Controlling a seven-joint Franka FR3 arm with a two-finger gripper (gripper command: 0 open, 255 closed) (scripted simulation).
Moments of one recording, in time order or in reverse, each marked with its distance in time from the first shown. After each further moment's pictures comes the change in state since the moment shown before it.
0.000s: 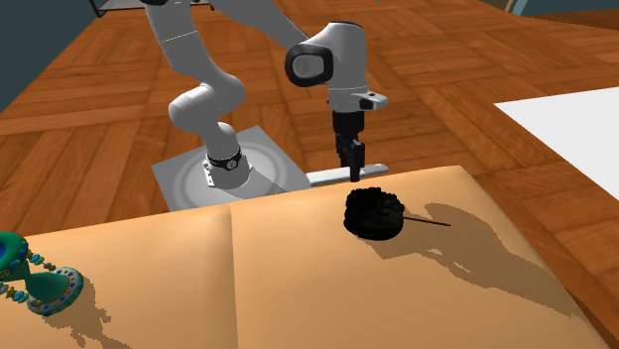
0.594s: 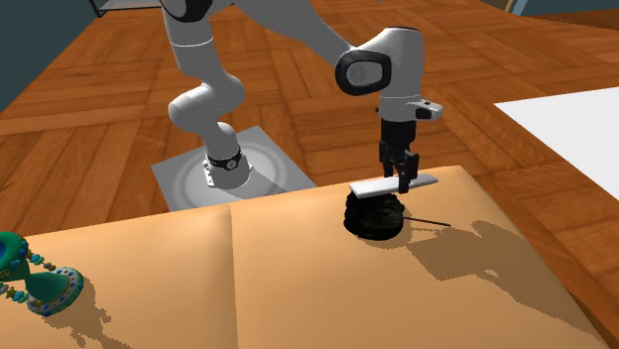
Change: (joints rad) arm -0.011 0.351 0.050 0.387 -0.086 -0.072 0.076
